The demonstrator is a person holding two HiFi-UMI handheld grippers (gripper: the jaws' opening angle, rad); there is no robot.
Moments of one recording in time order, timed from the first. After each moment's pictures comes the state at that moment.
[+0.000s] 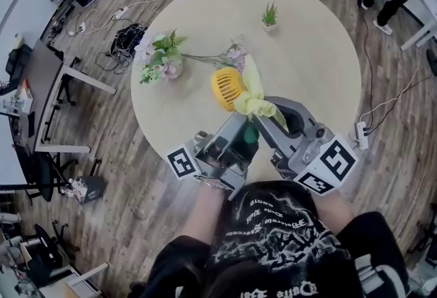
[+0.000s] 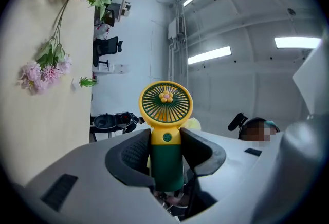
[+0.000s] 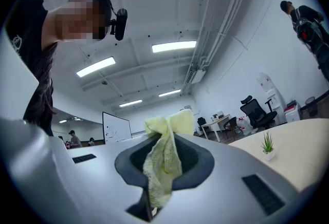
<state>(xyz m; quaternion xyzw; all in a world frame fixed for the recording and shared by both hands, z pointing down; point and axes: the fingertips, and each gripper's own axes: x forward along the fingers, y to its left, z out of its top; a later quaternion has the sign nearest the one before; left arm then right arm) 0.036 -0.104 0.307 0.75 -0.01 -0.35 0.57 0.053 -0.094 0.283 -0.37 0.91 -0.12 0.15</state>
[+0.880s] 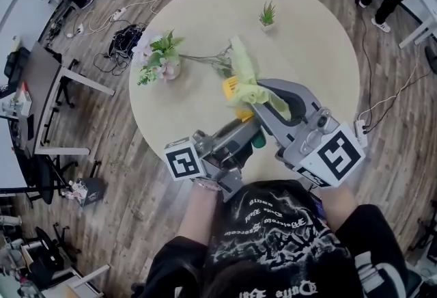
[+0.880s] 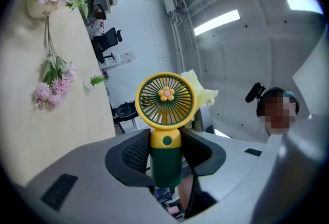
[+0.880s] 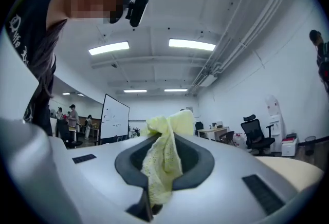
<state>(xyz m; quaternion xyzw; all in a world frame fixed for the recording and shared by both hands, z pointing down) 0.063 -0.087 0.330 0.83 -0.05 -0.17 0.52 0.056 -0.110 0.254 -0.39 0.92 -0.01 0.07</state>
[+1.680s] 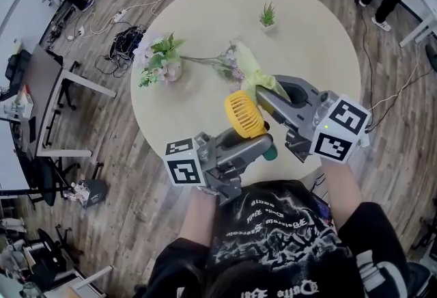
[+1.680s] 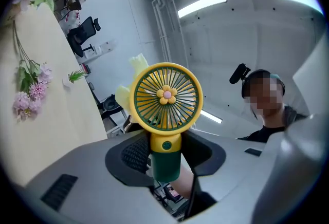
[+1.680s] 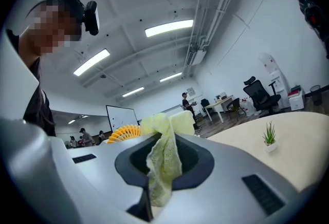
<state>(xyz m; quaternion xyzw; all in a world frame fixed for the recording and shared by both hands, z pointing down) 0.069 -0.057 0.305 0.88 0.03 -0.13 0.46 0.067 -0.135 0.287 -0.33 0.92 -0.18 0.08</state>
